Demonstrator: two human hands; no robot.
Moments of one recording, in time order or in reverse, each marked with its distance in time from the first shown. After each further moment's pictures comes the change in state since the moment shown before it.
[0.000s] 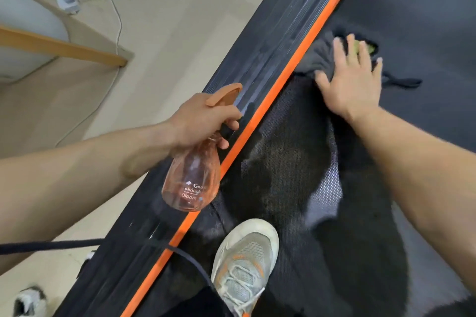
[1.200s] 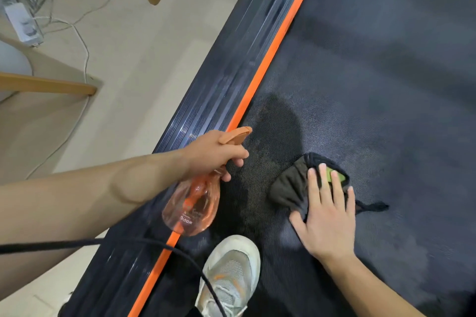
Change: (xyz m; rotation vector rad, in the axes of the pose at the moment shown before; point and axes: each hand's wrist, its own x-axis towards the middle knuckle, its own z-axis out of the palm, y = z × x) left_hand 0.023 0.002 0.048 0.178 -0.342 0.012; right_hand -0.247 0.012 0.041 -0.137 -0.017 0.045
